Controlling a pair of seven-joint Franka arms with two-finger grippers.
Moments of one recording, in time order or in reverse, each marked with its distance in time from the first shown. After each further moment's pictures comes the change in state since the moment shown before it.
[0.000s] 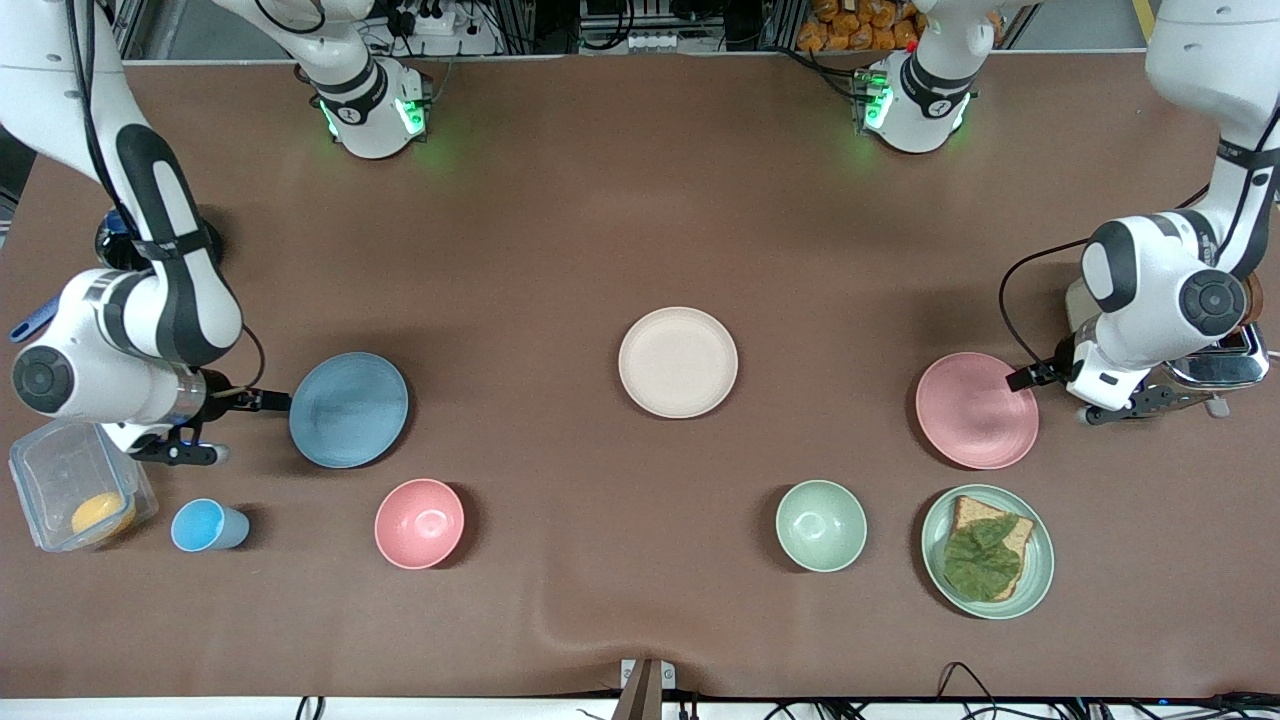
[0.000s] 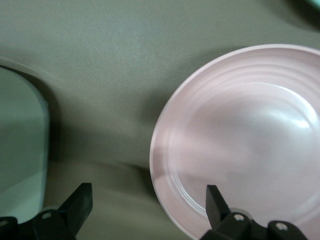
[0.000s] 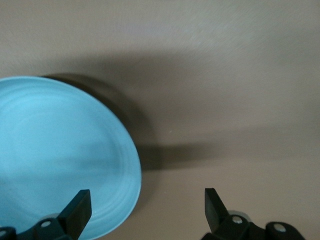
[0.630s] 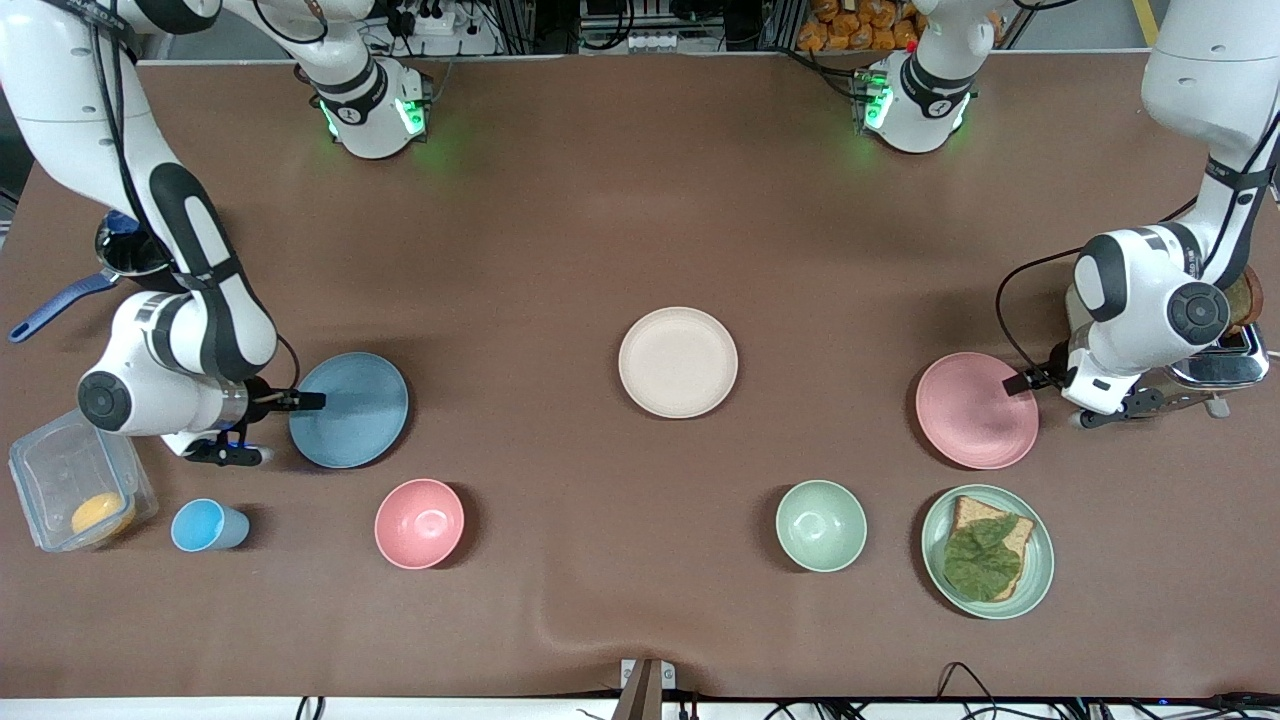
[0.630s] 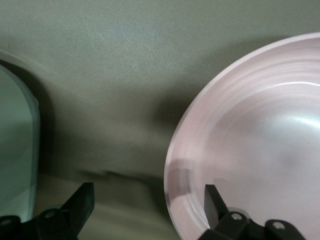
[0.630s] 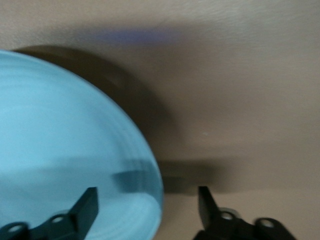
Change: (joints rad) left arm 0.023 0.051 0.000 0.000 0.000 0.041 0.000; right arm 0.003 0.099 0.022 -0.001 0.059 0.034 -0.001
